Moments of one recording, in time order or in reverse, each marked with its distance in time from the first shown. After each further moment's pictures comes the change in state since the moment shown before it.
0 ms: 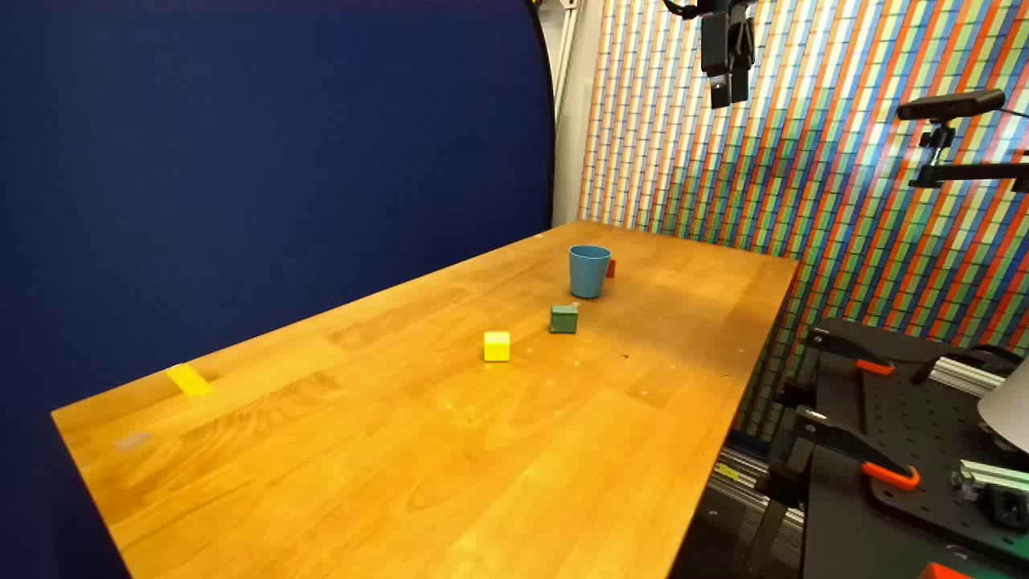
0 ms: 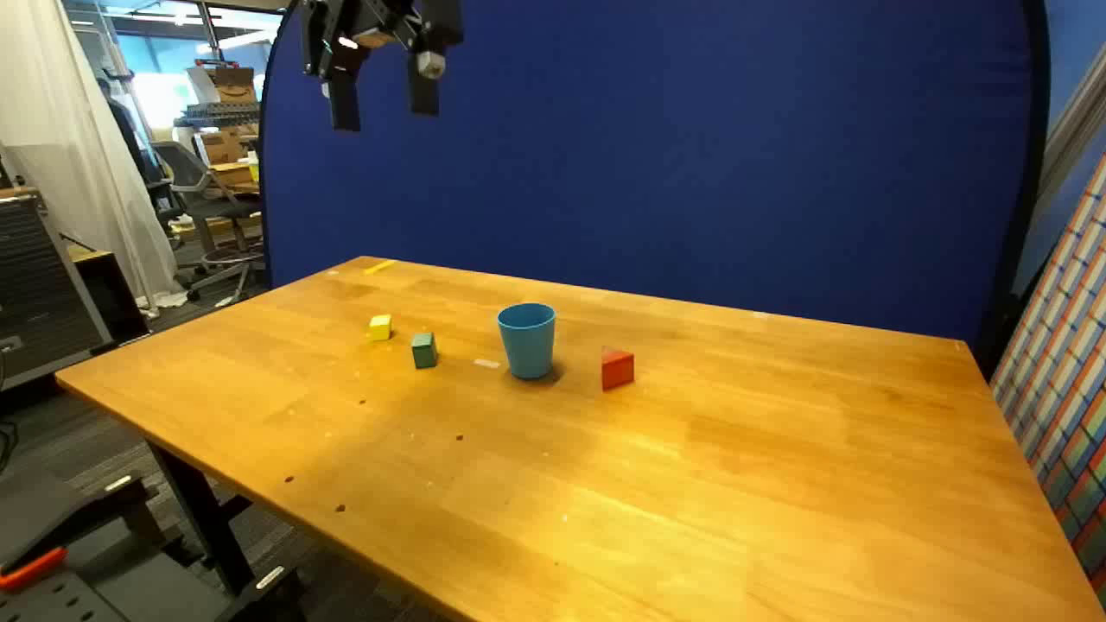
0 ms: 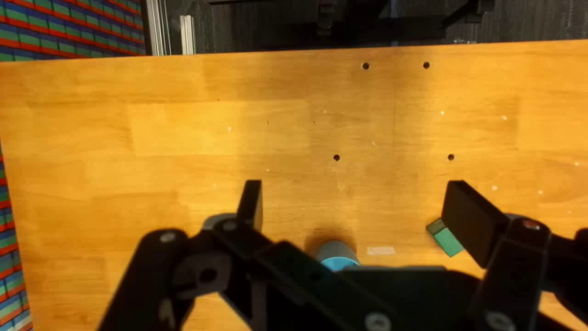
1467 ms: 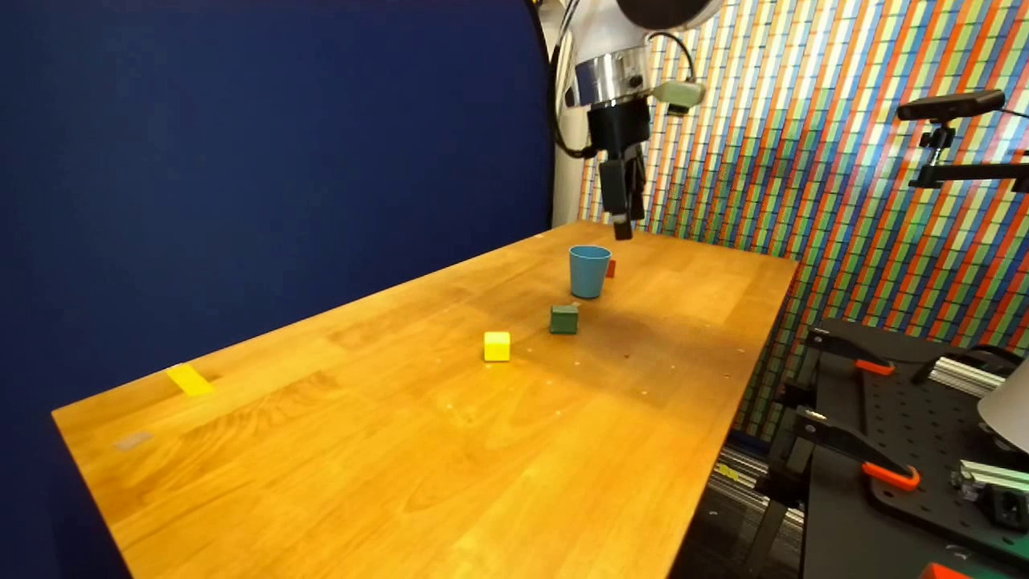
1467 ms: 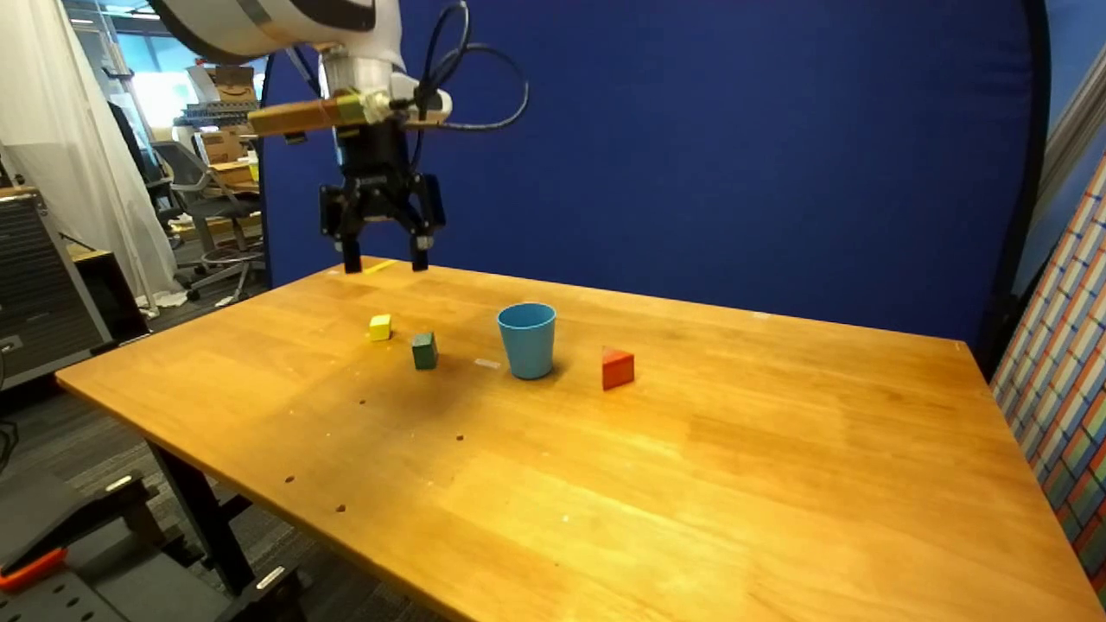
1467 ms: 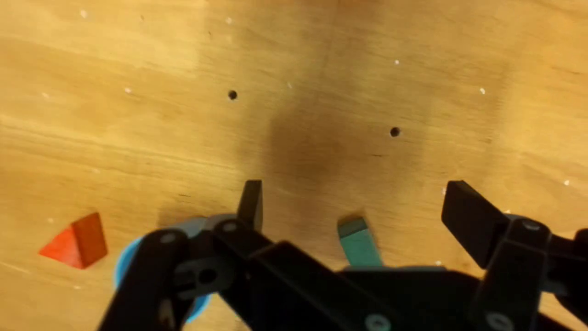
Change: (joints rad) arm 0.134 0.411 0.120 0.032 0.010 0.338 0.039
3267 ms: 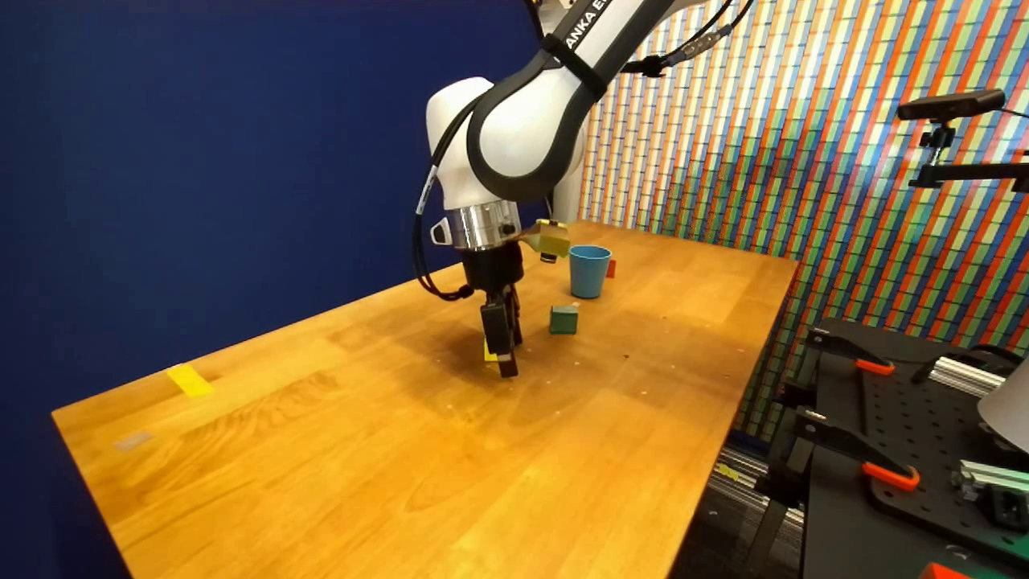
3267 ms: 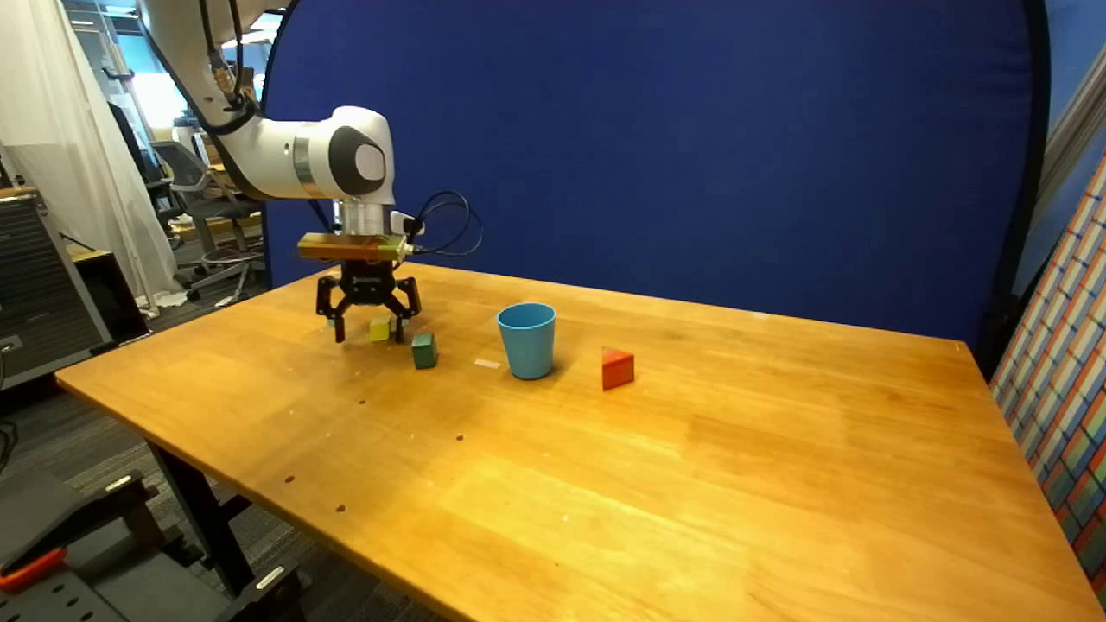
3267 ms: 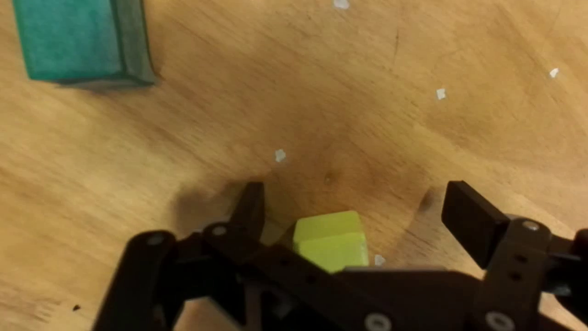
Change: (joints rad) arm 0.100 0.596 0.135 0.447 0.013 0.132 -0.165
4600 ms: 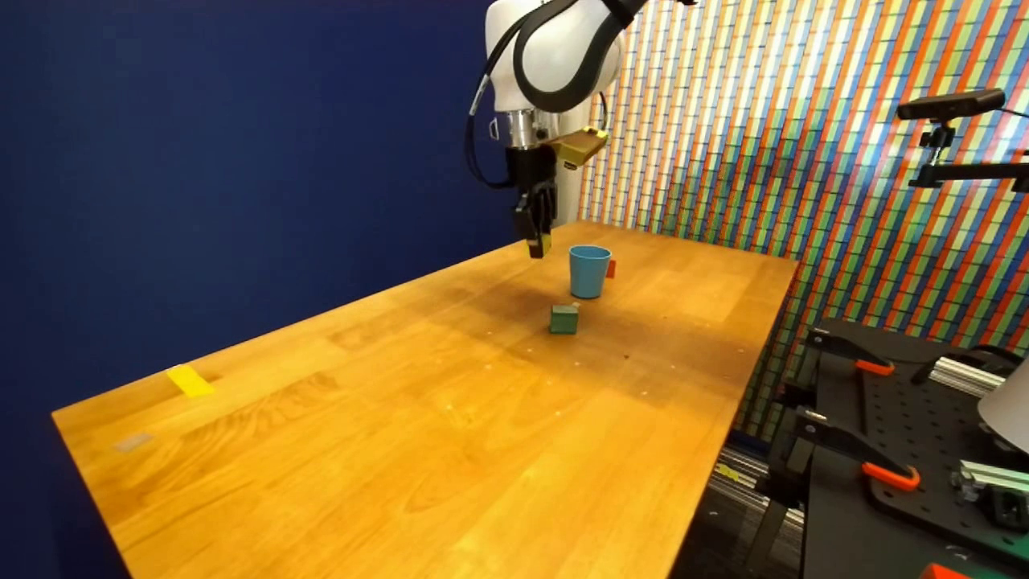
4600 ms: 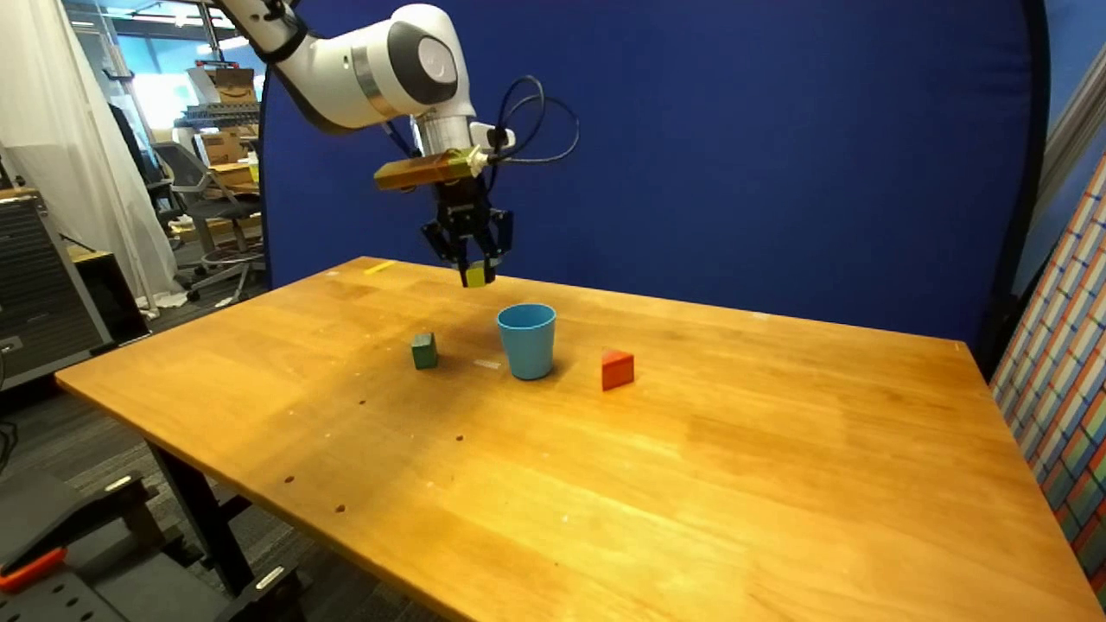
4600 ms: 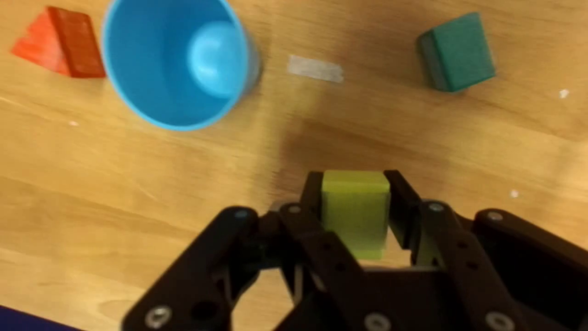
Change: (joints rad) arm -0.023 -0.203 -0.241 -0.032 -0.062 0.000 0.170
